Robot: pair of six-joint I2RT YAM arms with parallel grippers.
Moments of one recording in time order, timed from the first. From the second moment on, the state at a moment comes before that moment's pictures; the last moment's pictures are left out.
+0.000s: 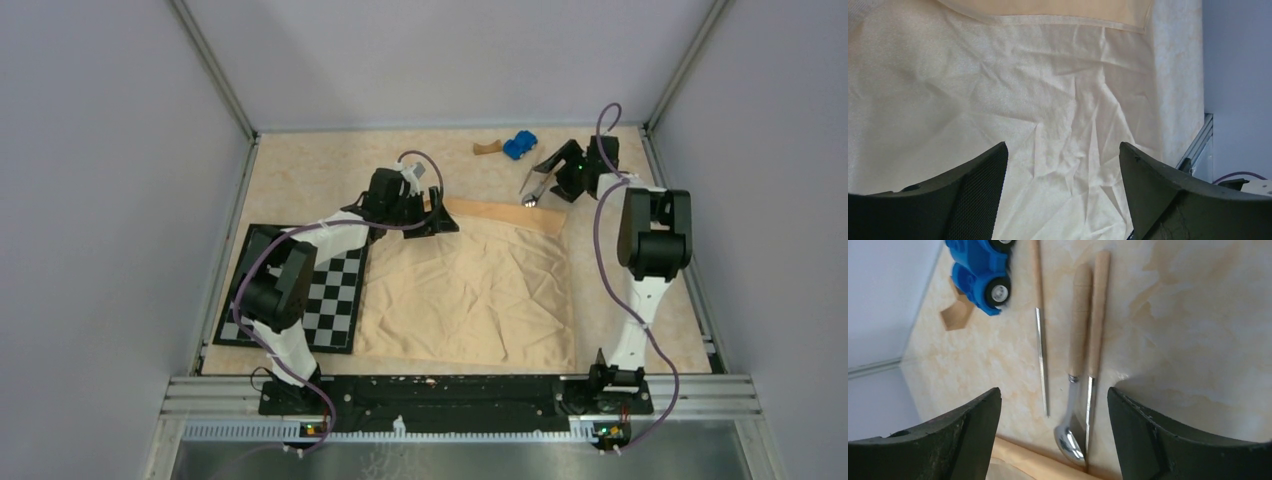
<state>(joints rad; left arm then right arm) -0.46 1.79 1.10 0.04 0.49 -0.59 -0.05 2.13 1.42 0.02 -0.36 0.83</state>
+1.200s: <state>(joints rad) -0.46 1.87 1.11 0.16 0.41 -0.66 0.07 2.24 1.65 -0.12 -0.33 0.69</state>
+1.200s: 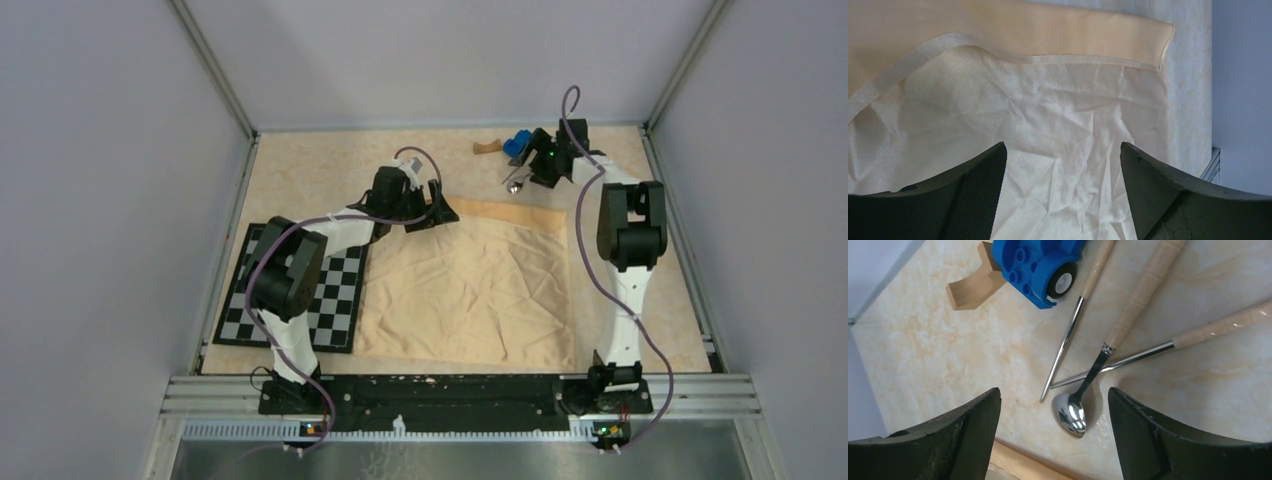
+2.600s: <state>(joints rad) -0.33 1.96 1.30 0.07 0.41 -0.42 0.31 2.06 1.33 0.06 -0.09 0.62</state>
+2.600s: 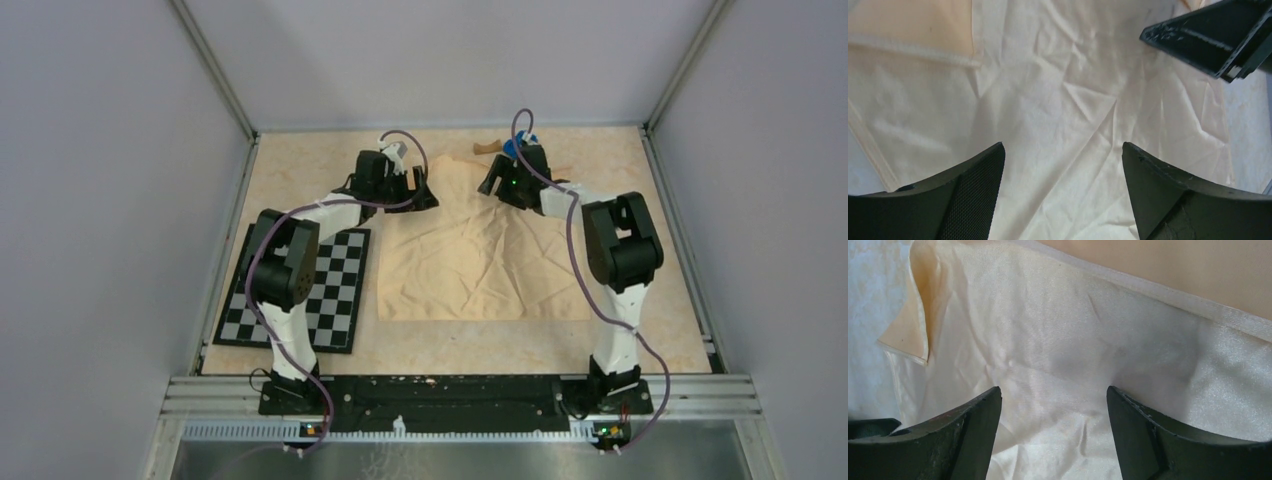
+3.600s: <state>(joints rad) -0.29 2.04 1.20 0.30 0.33 -0.52 0.28 1.94 1.16 0.07 -0.23 0.53</state>
